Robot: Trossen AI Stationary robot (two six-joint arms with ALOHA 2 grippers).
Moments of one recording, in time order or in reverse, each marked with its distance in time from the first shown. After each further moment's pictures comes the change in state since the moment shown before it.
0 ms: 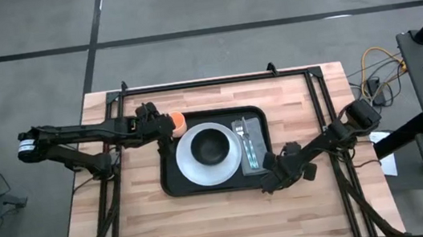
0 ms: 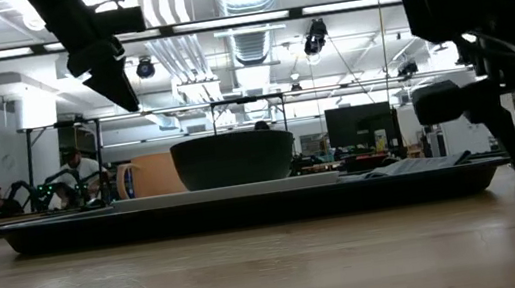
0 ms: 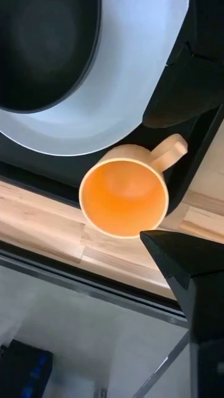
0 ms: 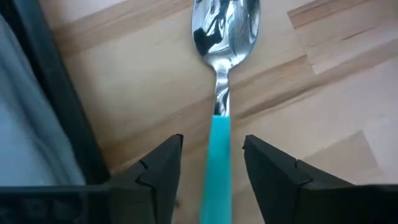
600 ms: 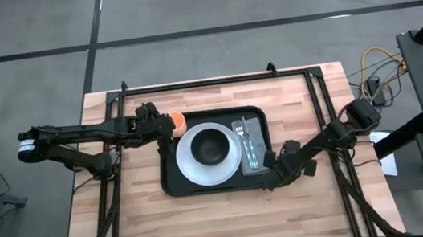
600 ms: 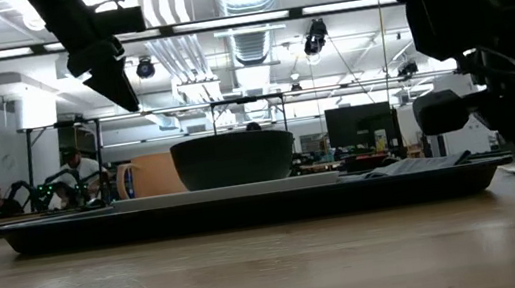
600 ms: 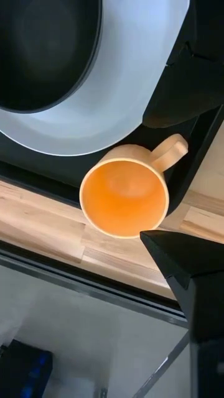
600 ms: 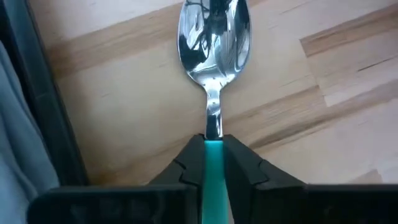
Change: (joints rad) left arm 0.000 0.000 0.000 0.001 0.000 -0.001; right arm -0.023 -0.003 -0.065 0.050 0.042 -0.061
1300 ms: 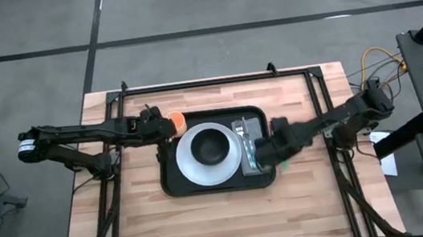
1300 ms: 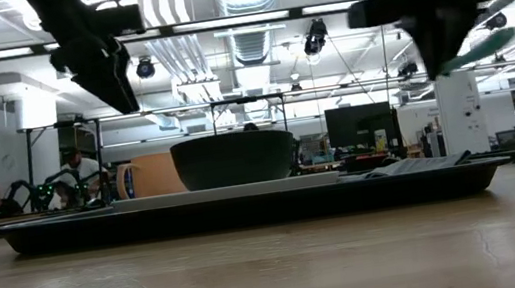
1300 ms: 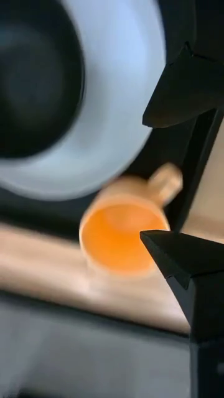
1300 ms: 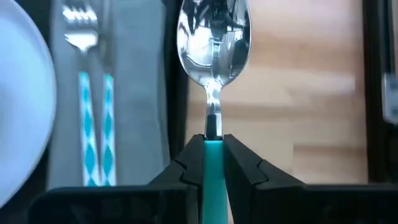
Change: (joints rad) left arm 0.000 0.000 -0.003 -0.002 0.129 0.062; right arm -0.134 -0.184 0.303 -0.323 0.153 -0.559
